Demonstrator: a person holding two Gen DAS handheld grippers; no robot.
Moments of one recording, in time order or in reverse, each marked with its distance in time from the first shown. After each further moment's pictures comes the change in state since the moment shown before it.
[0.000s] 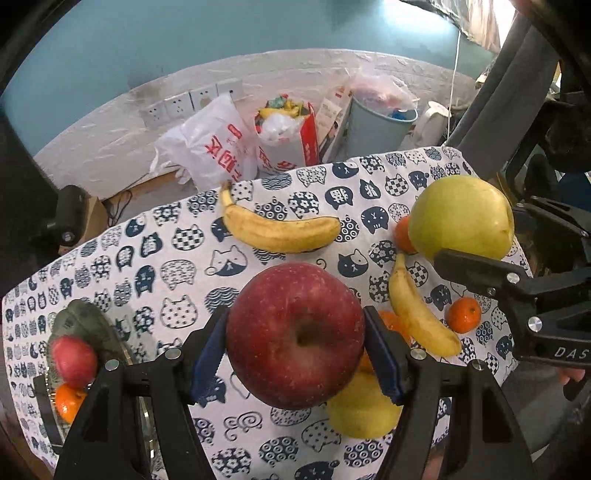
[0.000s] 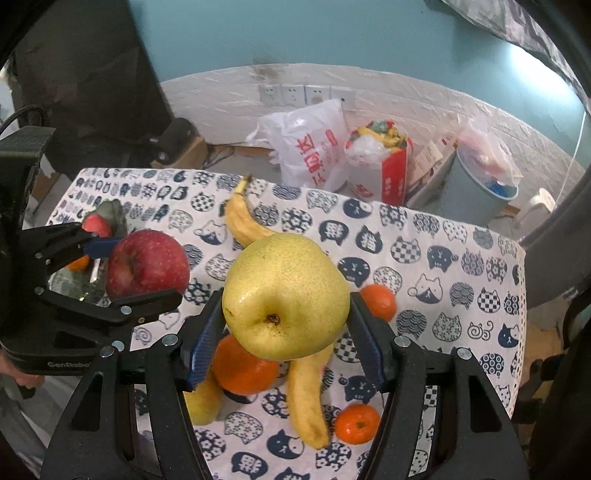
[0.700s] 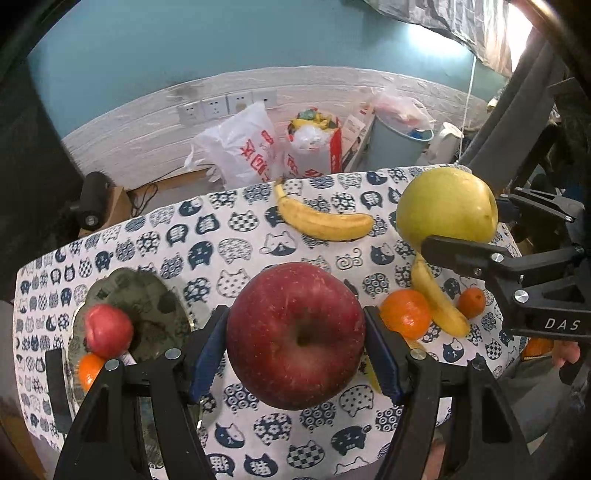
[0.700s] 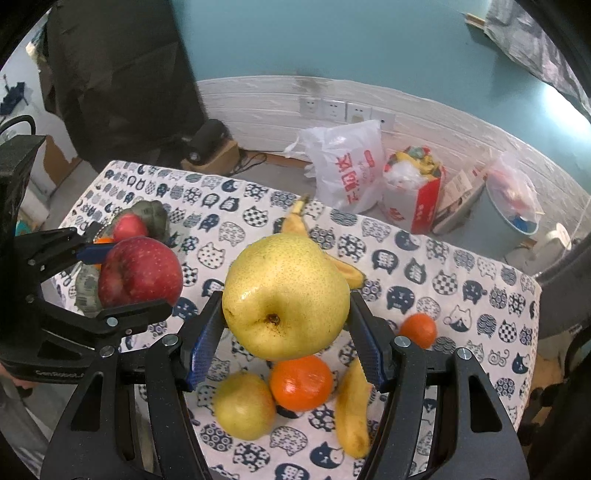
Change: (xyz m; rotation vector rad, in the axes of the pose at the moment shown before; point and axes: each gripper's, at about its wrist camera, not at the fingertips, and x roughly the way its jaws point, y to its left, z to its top) left arm -0.043 0.053 -0.036 -0.076 -0.050 0.022; right arm -0.005 0.062 0.018 -0.094 -0.026 0.057
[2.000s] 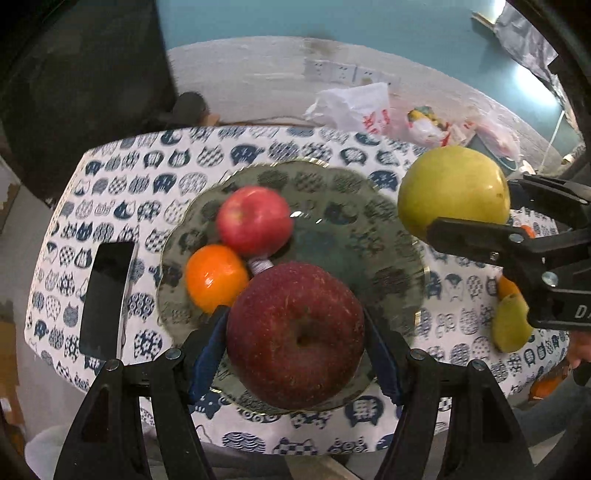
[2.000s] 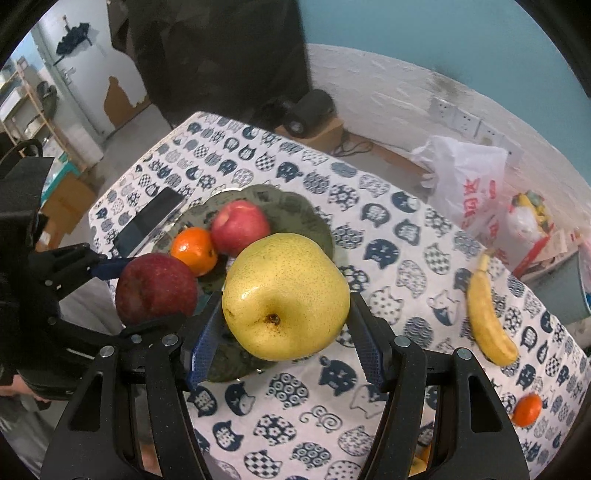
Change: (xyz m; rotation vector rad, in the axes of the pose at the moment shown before) left arm -0.007 0.173 -0.103 -0.291 0.072 0.140; right arm 0.097 0.179 0.050 -0.230 0.117 0.206
